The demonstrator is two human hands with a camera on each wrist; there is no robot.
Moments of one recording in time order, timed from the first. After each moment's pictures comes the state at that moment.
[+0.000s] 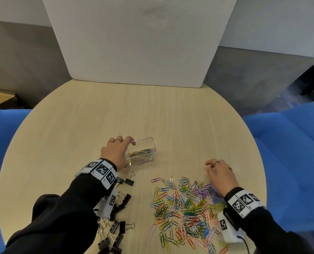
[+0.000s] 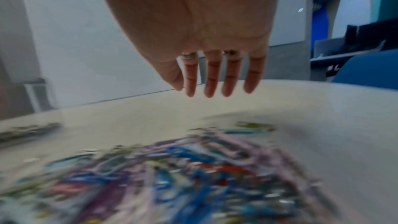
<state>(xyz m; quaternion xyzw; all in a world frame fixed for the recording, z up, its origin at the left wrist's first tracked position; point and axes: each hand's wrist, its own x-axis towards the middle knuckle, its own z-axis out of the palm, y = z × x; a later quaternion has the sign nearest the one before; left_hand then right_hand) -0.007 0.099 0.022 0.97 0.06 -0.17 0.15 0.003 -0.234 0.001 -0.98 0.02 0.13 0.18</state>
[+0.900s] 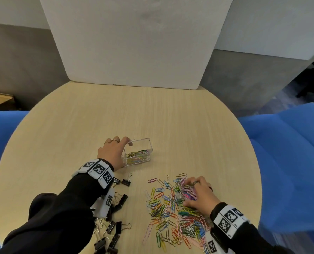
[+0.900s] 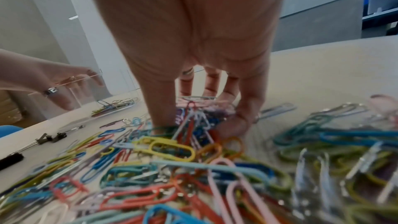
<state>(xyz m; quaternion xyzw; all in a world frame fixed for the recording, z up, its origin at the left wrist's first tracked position) -0.008 0.097 0.026 0.97 0.06 -0.17 0.15 -0.049 -0.203 -0.004 -0.94 -0.06 0.29 0.19</state>
